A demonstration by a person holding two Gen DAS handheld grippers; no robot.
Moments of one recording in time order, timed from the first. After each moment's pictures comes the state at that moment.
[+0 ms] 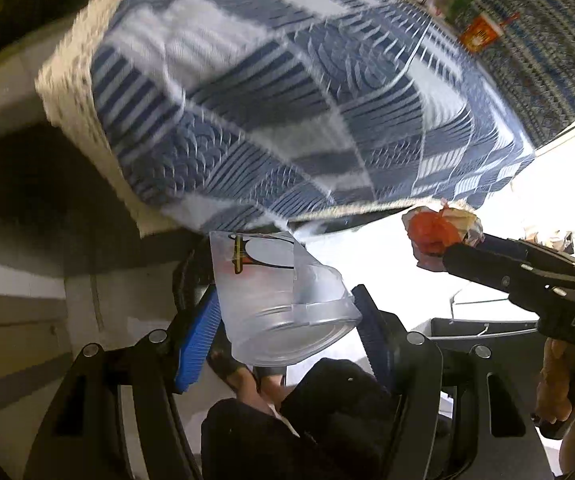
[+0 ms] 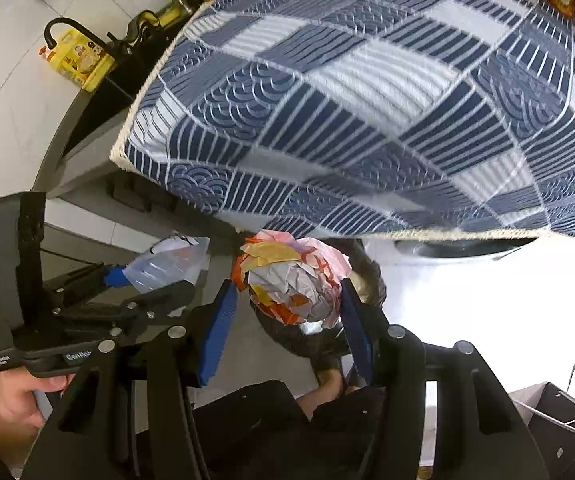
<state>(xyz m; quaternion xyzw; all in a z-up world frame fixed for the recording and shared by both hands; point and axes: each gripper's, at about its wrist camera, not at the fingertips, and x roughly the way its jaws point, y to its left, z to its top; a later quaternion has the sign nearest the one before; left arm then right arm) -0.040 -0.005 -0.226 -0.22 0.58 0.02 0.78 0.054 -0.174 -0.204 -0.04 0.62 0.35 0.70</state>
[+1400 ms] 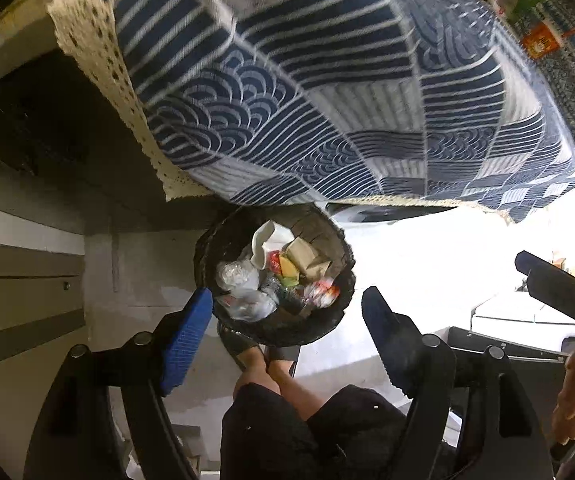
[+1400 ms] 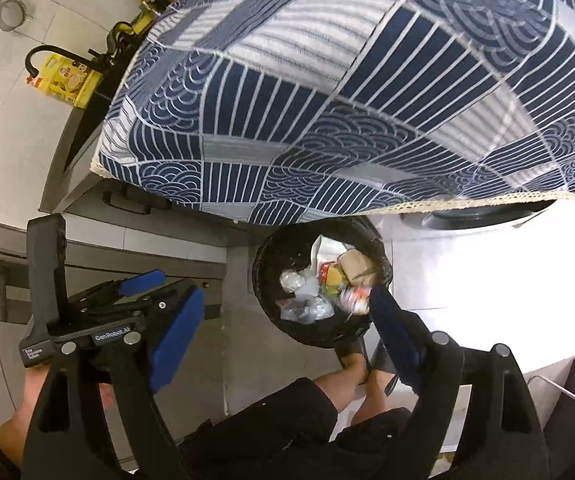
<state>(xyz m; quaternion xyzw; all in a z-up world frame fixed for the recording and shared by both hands) -0.033 0.002 -0.253 -0.23 0.61 0.09 0.75 0.082 -0.212 -0.218 0.02 0.64 0.35 0.68</state>
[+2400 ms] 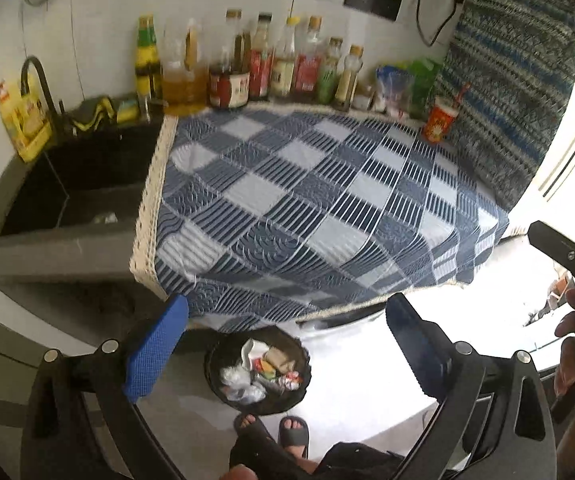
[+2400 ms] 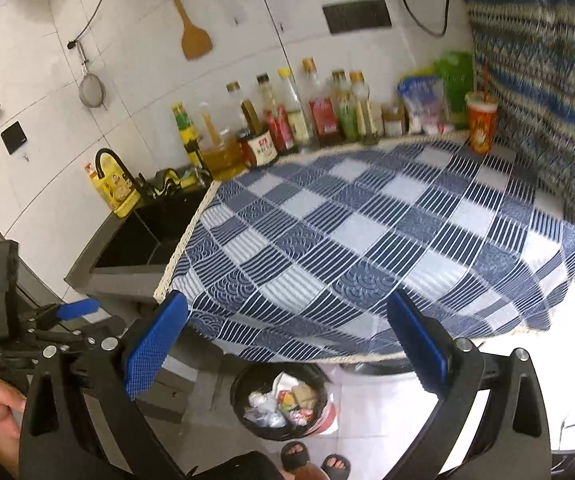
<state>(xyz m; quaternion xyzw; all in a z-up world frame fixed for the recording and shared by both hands) -0.051 -0.073 -0.007 -0.13 0.43 0.10 0.89 0.071 -0.320 0.017 0.02 0.38 0.35 0.86</state>
